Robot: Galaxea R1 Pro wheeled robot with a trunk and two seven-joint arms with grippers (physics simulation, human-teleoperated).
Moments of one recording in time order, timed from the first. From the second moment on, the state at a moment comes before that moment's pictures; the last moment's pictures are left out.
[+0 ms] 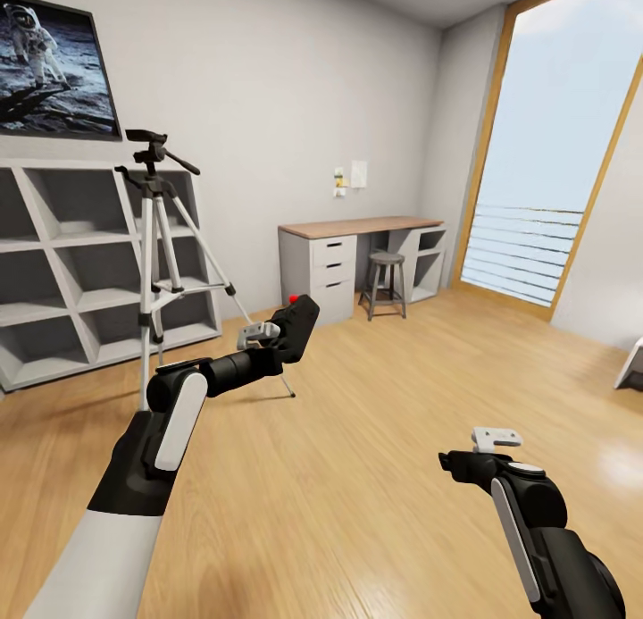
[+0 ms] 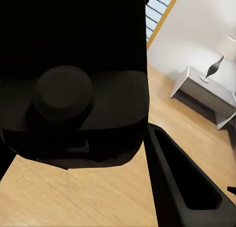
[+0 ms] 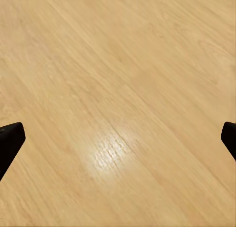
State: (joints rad) left arm -0.69 -0.04 -0.09 -1.46 0.46 0.91 -0.26; right arm -0.29 -0.03 -0.10 -1.57 0.01 0.95 -0.02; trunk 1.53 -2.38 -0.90
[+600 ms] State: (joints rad) left arm -0.68 -0.04 -0.09 -1.46 0.46 0.91 -0.26; right arm -0.29 -0.03 -0.10 -1.57 0.01 0.95 -0.02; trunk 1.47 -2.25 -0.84
